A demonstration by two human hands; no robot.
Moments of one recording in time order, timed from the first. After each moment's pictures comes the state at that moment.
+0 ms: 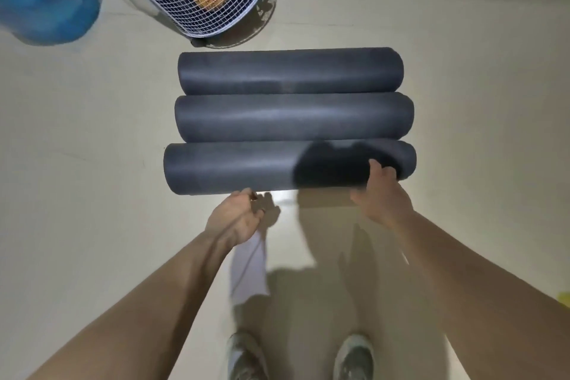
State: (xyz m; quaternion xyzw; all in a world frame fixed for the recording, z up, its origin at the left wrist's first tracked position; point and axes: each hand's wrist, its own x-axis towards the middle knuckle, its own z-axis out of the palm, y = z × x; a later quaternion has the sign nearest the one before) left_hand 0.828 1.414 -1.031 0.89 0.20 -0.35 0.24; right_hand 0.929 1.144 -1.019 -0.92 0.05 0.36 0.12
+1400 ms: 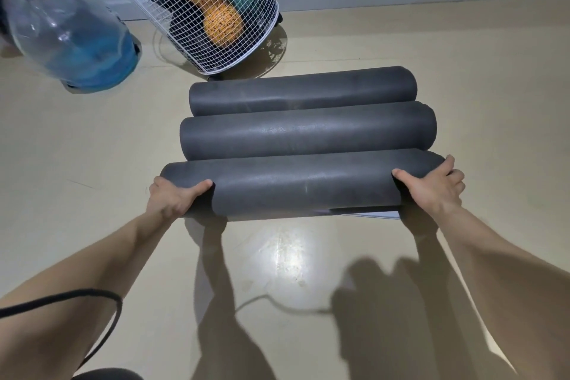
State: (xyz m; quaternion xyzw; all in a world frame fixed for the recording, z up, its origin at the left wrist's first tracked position) left_hand 0.837 1.547 -1.165 0.82 0.51 -0.09 0.26; right_hand 0.963 1.064 -1.174 -0.91 0.24 0.14 0.32
